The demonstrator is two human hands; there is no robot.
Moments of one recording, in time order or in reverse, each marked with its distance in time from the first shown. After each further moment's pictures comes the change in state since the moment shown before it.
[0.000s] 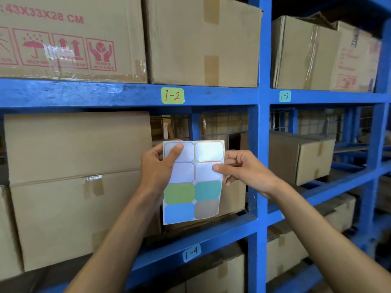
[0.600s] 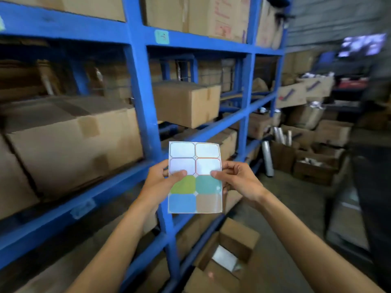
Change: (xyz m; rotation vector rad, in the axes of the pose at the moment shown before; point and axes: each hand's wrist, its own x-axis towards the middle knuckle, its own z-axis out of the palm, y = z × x) left_hand -0.169 -0.118 0.167 0.055 -0.703 -0.322; right_hand -0.277 0.075 -0.093 0.109 0.586 0.472
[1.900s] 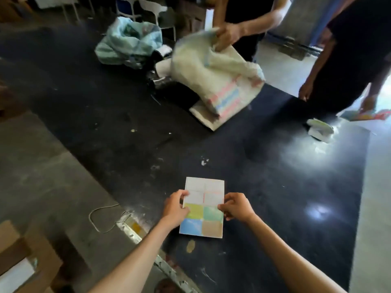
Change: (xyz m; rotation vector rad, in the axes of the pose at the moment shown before) left_hand -0.427 -0.158 0.488 0.531 -1.683 0.074; right_hand -0.680 0.196 -0.115 0.038 1.547 1.042
